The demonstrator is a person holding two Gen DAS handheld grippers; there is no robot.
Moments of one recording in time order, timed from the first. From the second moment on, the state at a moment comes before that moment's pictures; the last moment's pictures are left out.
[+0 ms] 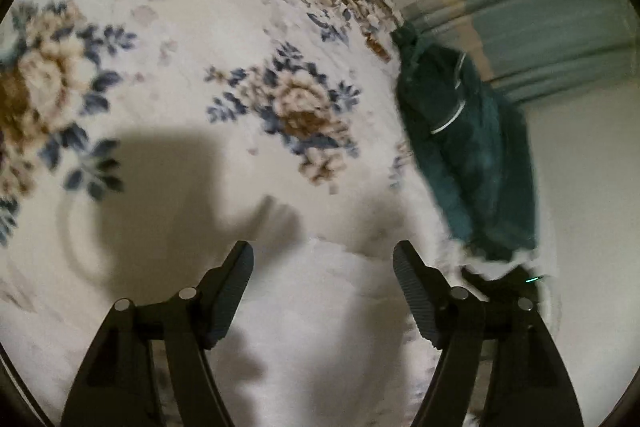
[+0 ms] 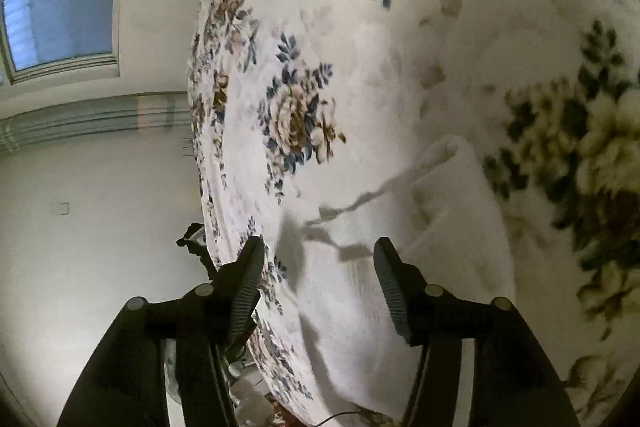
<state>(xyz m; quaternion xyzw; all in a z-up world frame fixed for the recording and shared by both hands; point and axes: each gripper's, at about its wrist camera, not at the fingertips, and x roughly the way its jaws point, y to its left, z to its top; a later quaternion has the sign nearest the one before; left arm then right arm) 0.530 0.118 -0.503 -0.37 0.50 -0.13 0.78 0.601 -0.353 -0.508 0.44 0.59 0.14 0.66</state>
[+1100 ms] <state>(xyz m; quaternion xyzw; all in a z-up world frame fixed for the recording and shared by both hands) 0.513 0.133 -0.556 -0.33 0.56 -0.16 0.75 0.583 -0.376 -0.554 0.38 0.62 0.12 0.68</state>
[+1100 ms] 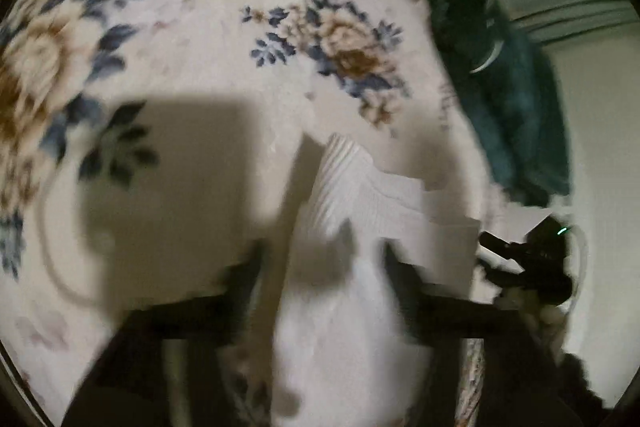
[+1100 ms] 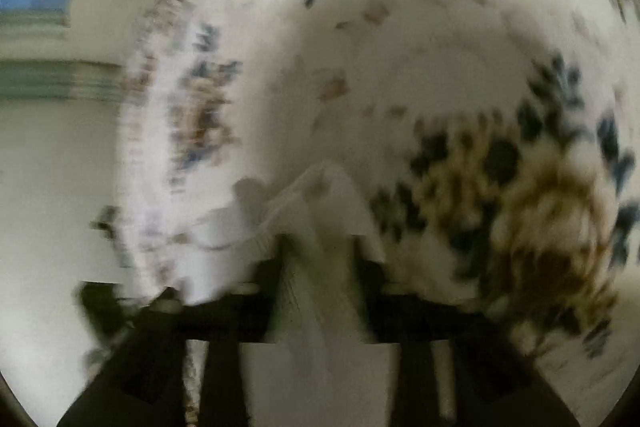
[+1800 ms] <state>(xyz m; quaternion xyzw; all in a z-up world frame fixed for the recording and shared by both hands) 0.442 0.080 -0.560 -0.37 0.55 -0.25 0.70 0.449 -0.314 -0.598 0.44 0.64 0.23 0.59</state>
